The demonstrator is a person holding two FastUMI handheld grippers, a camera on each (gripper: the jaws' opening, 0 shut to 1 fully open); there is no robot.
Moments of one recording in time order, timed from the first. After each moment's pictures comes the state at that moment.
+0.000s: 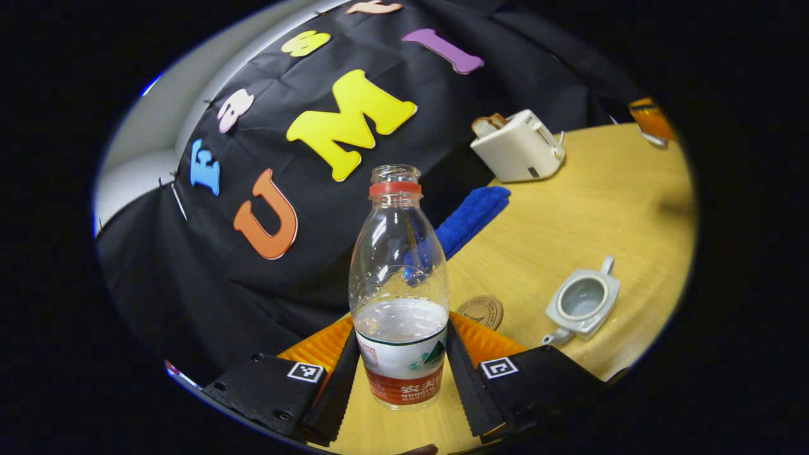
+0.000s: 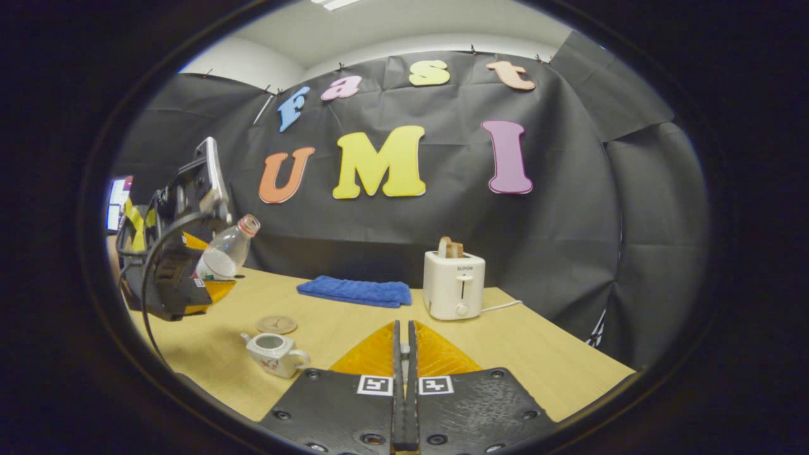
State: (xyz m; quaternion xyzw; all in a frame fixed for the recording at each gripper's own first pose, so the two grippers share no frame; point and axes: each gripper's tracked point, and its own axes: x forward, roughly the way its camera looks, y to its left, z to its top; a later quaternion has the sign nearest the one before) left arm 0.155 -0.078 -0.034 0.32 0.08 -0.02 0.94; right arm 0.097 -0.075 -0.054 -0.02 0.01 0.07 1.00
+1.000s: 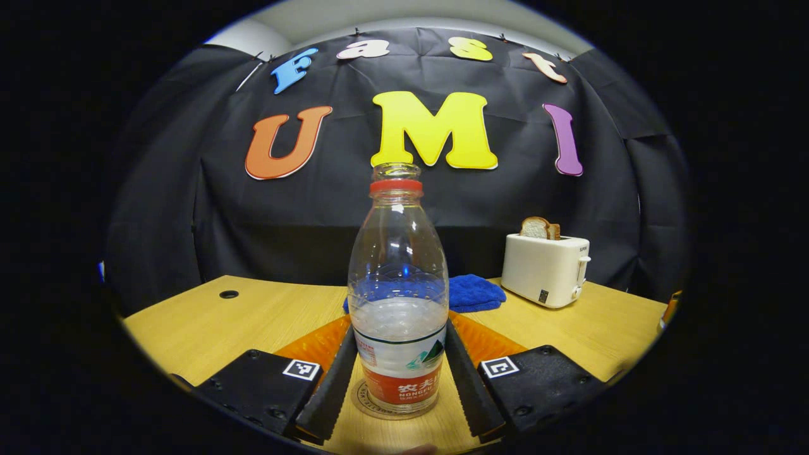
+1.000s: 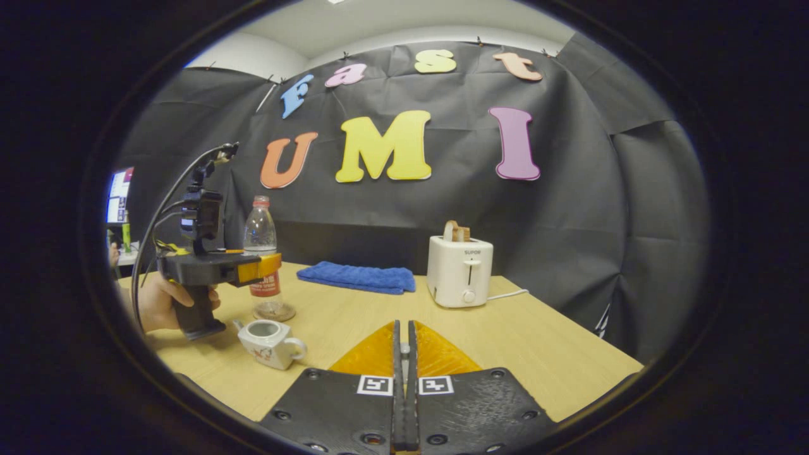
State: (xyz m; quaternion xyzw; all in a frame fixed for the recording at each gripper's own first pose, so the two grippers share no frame) left arm 0.249 -0.100 -0.055 -0.01 0.01 -0.07 1.00; right arm 0.111 -0.065 -0.084 -0.04 0.04 0.07 1.00
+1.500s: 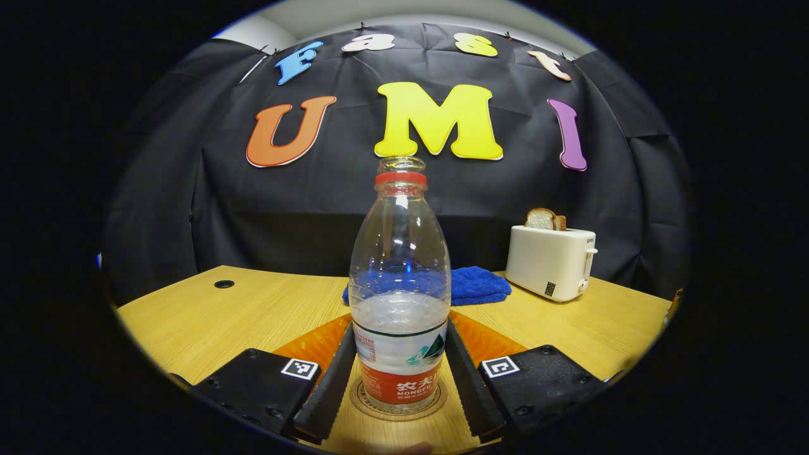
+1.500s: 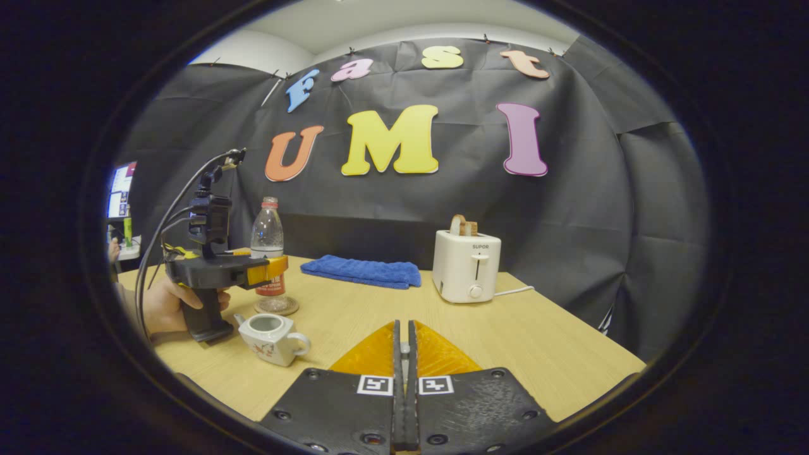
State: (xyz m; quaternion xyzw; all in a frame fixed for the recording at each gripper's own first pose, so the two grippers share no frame) left arm 0.258 -0.097 -0.082 0.00 0.02 -0.07 1.00; right arm 0.114 -0.058 -0.092 -0.04 0.05 0.08 0.99
